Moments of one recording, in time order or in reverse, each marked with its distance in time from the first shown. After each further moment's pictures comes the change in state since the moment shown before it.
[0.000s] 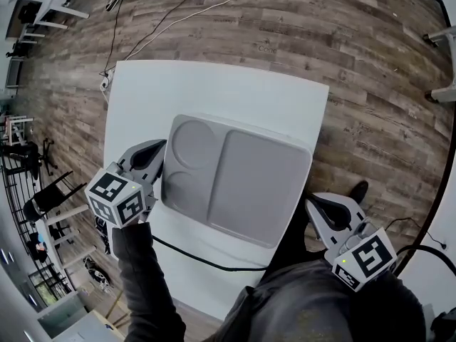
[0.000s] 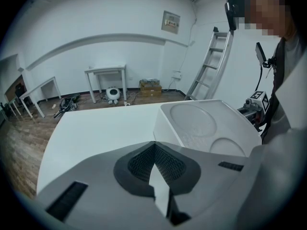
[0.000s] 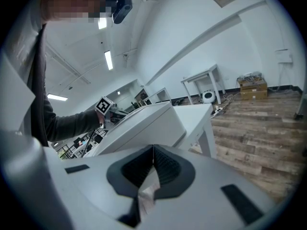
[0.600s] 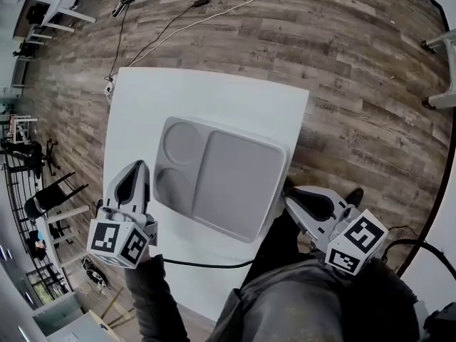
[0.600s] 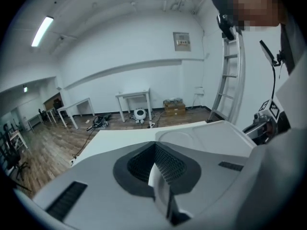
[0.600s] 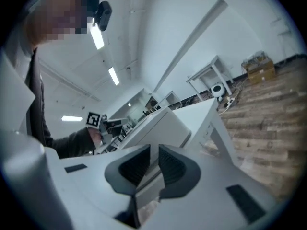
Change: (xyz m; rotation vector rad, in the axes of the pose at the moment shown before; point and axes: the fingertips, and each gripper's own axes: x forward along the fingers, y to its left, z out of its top) left arm -0.079 -0.042 0.036 -0.067 -0.237 0.382; right arm -0.007 -0.003 0.007 0.159 -0.082 0.212
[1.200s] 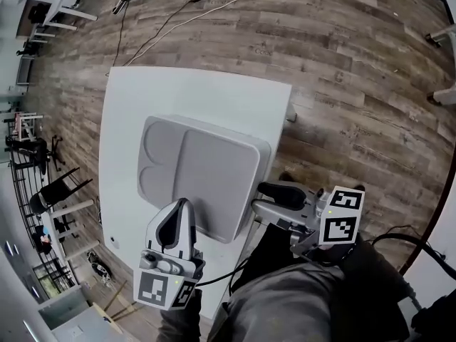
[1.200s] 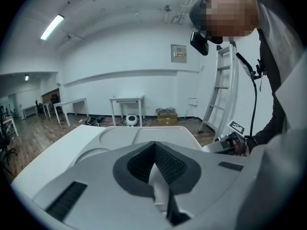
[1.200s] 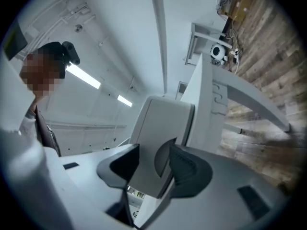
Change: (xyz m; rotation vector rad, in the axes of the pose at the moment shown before) left arm -0.024 -0.150 -0.009 -0.069 -0.123 -0.053; right arm 0.018 -0.001 -0.010 0.440 -0.051 0.420
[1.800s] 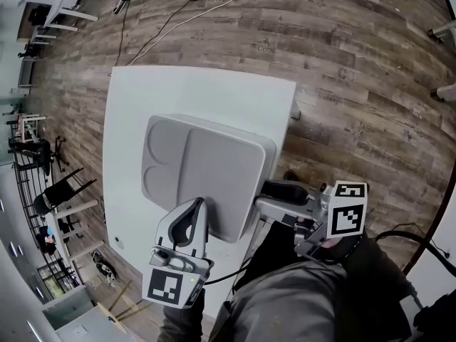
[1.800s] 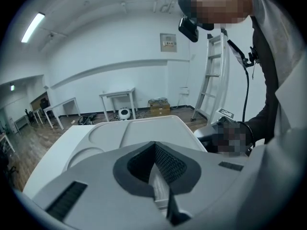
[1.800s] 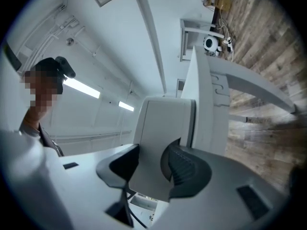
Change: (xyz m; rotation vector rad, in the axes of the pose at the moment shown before) left arm 0.012 -0.018 -0.018 0.109 0.118 -0.081; right arm 0.006 0.001 0.004 0.137 -0.018 0.070
